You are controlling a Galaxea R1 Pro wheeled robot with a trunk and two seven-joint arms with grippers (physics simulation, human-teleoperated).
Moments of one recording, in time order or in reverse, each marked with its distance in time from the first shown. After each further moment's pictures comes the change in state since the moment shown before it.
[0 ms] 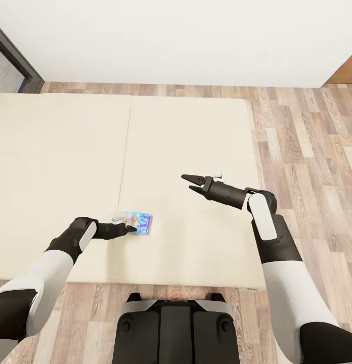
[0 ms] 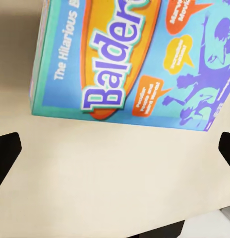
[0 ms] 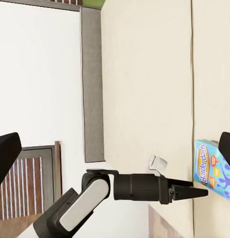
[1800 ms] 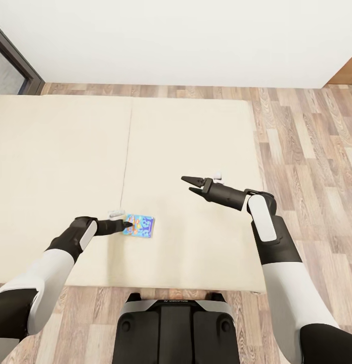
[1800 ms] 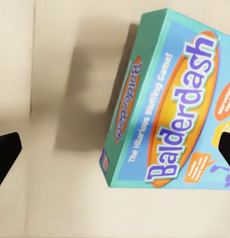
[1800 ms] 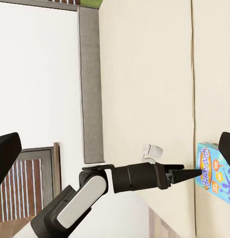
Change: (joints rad) left arm -0.005 -0.006 0.008 -0.001 -0.003 -0.123 0.122; right arm 0.008 0.000 0.001 0.002 0.004 0.001 -0.002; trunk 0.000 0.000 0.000
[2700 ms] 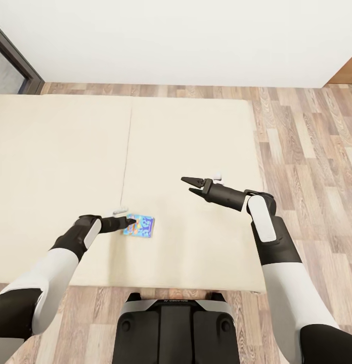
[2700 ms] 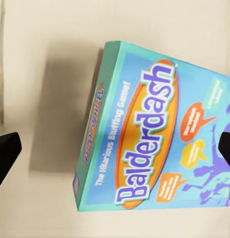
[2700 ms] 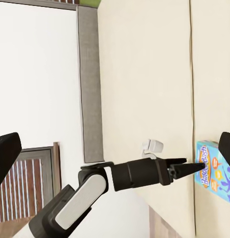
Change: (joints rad) left arm -0.002 -0.028 -0.001 -0.023 0.002 -0.029 0.016; right arm 0.003 0.000 0.000 0.002 0.000 0.000 0.000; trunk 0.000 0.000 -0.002
